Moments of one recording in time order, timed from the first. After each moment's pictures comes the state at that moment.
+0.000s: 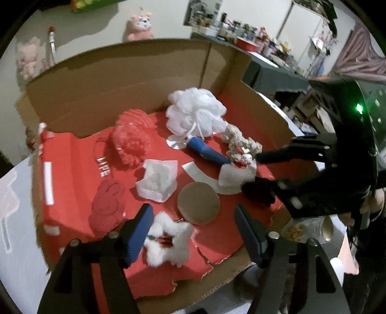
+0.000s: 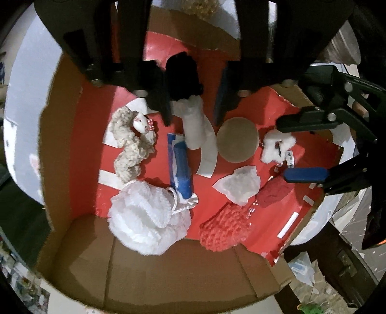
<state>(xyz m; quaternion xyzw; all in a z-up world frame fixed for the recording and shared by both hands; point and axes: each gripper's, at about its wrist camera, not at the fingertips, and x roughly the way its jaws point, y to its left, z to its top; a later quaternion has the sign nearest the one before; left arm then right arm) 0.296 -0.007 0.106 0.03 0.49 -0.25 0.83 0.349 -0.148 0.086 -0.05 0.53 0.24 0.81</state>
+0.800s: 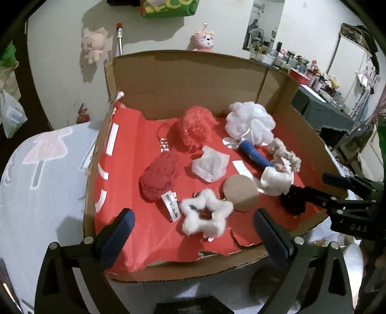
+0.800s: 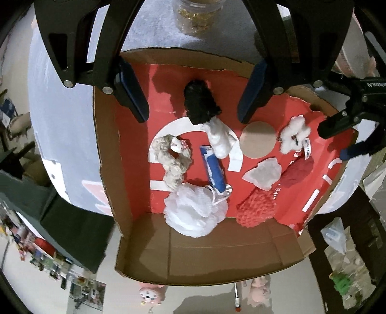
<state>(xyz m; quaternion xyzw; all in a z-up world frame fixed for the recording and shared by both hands) 0.253 0.031 0.096 -0.01 0.45 -0.09 0.89 0.296 -0.166 0.090 -0.02 0.48 0.10 0.87</state>
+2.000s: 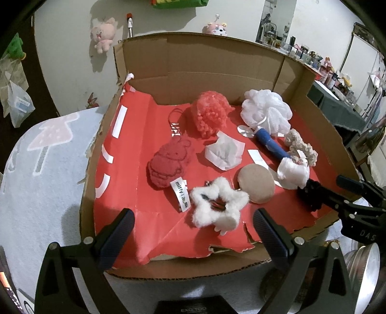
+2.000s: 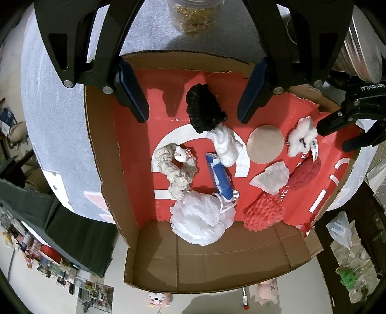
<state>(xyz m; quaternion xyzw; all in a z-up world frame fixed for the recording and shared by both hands) 0.254 0.035 0.080 -0.01 0.47 -0.05 0.88 0.291 -0.168 0.078 -0.01 0.46 0.09 0.88</state>
